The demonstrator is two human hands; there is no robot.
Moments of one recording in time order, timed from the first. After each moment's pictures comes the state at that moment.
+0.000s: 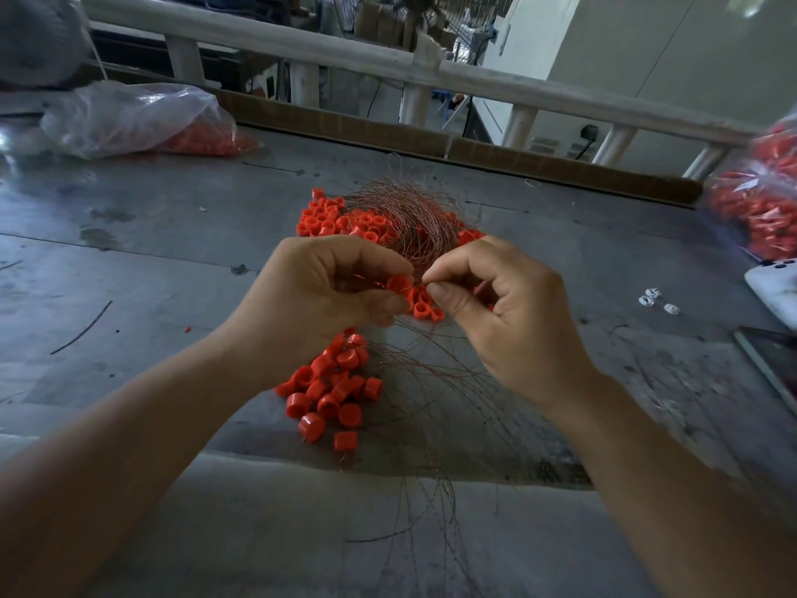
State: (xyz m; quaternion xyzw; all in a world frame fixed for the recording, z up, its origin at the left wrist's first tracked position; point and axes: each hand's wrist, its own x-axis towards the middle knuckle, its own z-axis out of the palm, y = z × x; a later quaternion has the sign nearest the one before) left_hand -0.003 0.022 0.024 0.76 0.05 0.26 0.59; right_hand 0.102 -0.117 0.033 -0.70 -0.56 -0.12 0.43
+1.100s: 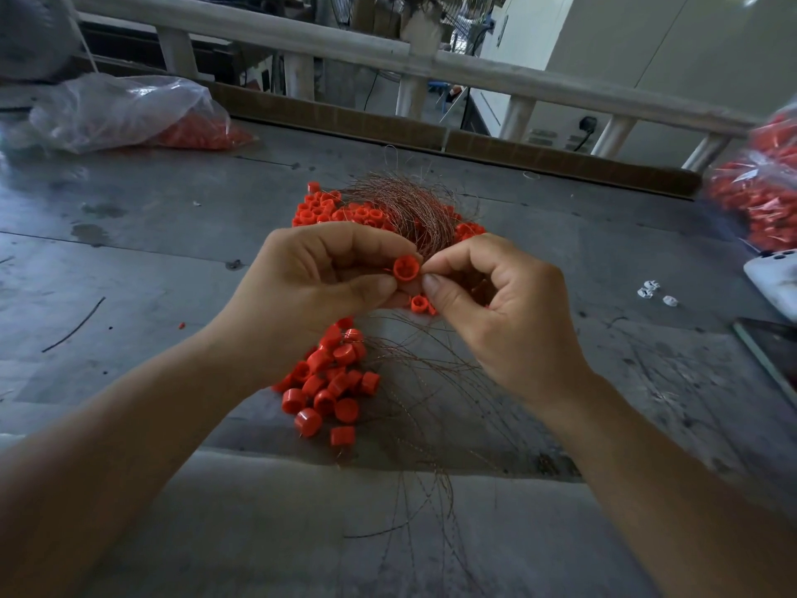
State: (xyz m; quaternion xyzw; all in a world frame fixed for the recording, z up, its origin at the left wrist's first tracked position) left_hand -0.006 0.020 0.023 0.69 -0.02 0.24 0.68; right_hand 0.093 -0.117 0.033 -0.70 -0.51 -0.06 0.50
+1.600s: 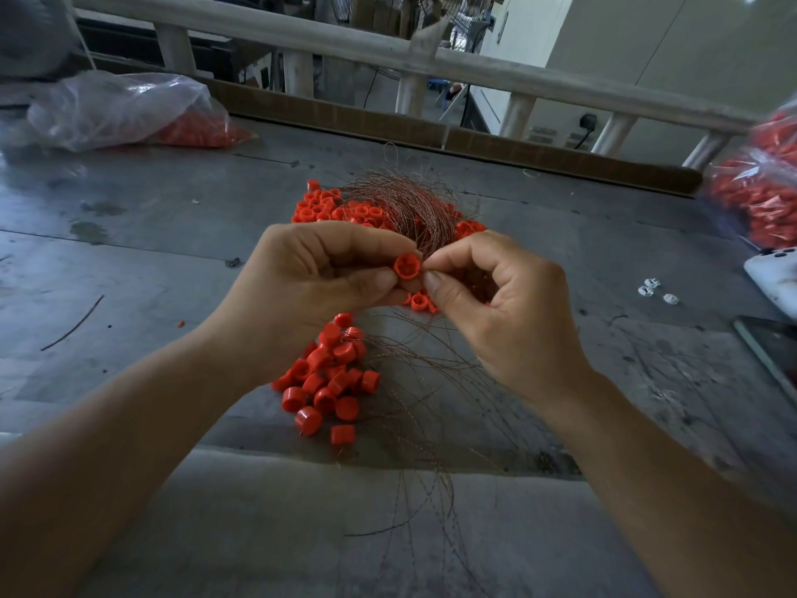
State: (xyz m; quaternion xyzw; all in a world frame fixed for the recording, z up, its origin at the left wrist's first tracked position) left_hand -0.007 0.019 0.027 0.69 -0.01 0.25 0.68; right_hand 0.092 -0.117 0.035 -0.70 -0.51 -0.07 0.49
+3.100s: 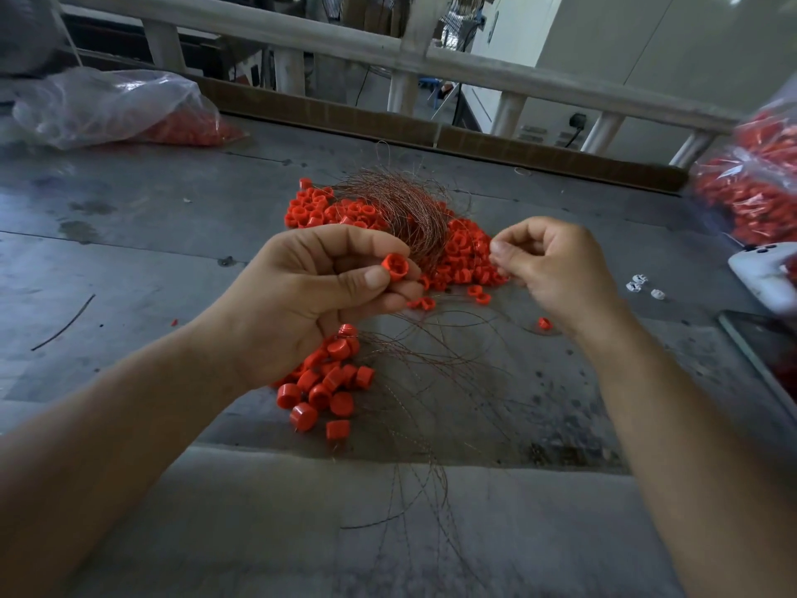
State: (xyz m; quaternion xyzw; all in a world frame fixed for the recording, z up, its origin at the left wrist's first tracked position) left_hand -0.008 0.018 0.026 0.56 0.00 0.15 0.81; right_hand 0.165 -0.132 0.032 -0.83 -0.33 0.00 0.45
